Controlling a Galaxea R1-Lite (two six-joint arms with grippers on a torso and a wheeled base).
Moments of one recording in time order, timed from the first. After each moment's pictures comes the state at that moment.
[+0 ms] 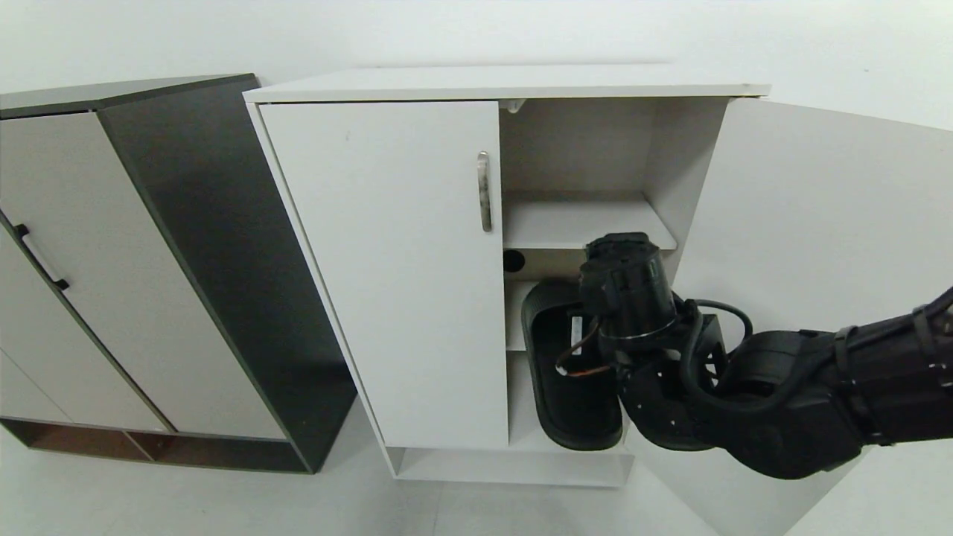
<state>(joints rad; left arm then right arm) 0.00 0.00 0.00 0.00 -0.04 0.01 0.84 1.91 -1.17 -0.36 -0.83 0.30</state>
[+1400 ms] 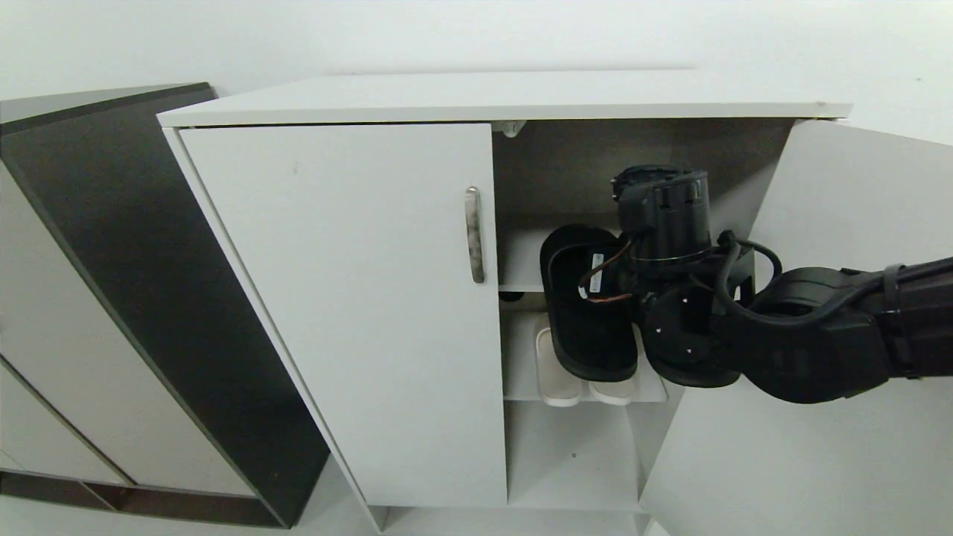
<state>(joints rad) 0.00 0.00 0.00 0.00 -0.04 0.01 0.77 1.88 -1.31 -0.33 -0.82 0.23</state>
